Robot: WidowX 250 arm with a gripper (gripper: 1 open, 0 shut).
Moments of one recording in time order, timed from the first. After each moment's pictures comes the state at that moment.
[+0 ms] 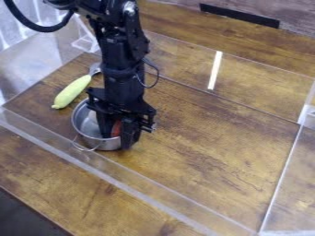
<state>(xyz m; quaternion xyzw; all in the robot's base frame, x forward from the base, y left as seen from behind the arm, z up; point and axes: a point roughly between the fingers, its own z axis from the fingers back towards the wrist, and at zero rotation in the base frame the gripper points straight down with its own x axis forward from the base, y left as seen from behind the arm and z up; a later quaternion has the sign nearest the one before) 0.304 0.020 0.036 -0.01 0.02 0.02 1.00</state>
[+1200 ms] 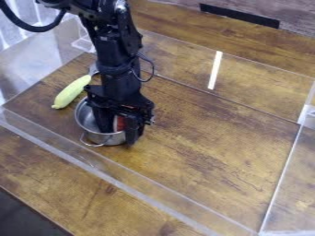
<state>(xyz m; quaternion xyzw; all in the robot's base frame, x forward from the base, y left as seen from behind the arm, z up) 0.313 0.025 0.037 -0.02 -0.01 0.03 1.00</state>
